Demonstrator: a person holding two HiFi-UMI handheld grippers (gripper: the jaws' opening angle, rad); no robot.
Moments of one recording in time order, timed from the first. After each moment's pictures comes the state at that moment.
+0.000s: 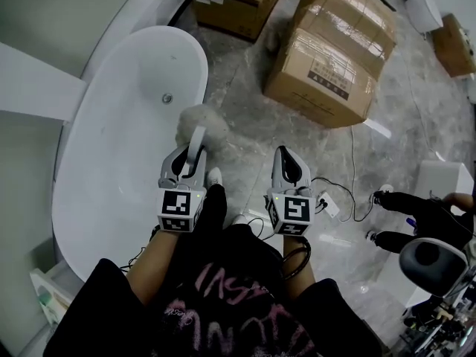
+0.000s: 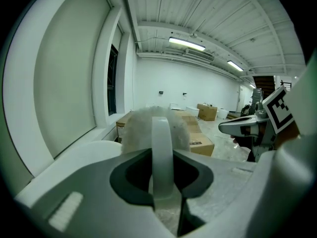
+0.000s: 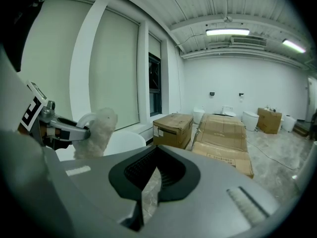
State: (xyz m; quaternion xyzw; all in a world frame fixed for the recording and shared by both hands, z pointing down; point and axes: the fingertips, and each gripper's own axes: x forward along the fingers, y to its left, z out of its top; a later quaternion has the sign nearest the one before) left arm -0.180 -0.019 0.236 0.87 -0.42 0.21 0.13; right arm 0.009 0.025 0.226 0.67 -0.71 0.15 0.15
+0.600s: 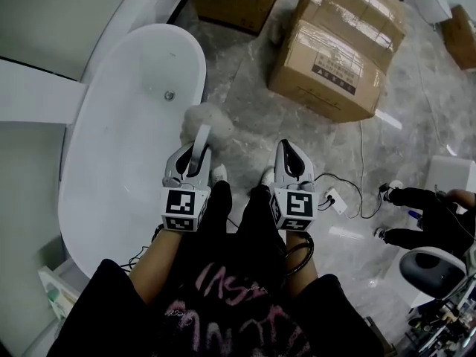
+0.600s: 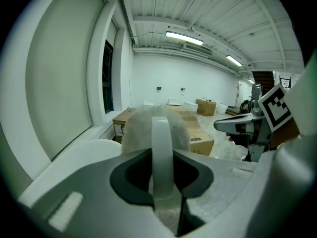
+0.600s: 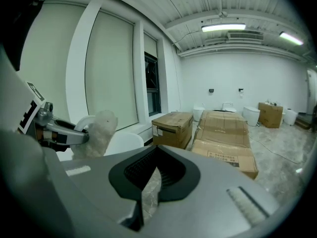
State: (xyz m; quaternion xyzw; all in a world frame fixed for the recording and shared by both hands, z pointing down) left arm -0.143 -0.031 0.241 0.87 -0.41 0.23 0.14; right arm 0.038 0.004 0.243 0.67 -0.71 0.17 0.14
